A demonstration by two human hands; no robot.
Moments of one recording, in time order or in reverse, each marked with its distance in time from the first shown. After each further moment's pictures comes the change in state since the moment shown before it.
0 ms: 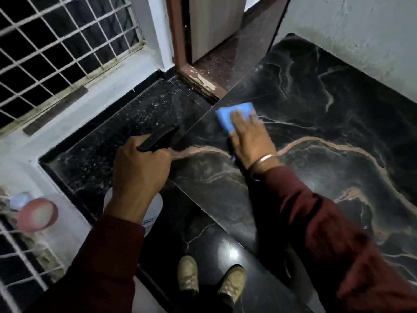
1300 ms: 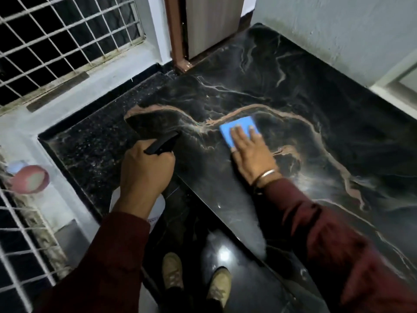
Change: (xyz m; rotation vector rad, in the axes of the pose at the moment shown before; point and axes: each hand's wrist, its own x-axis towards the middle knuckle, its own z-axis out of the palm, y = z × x) left_hand -0.173 0.009 0.062 0.041 0.039 -0.032; right_hand -0.173 0.076 -0.035 -0.002 0.057 -0.017
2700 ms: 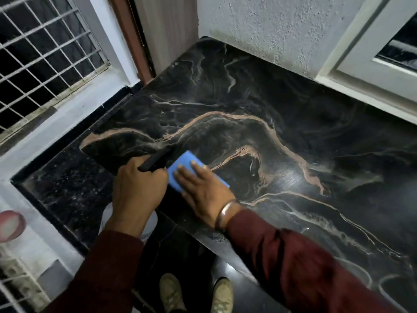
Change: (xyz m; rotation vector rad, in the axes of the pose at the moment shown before) left_hand -0.029 0.044 0.049 0.125 -0.053 0.168; right_hand -0.060 -0.023 -0.010 0.076 -0.146 -0.254
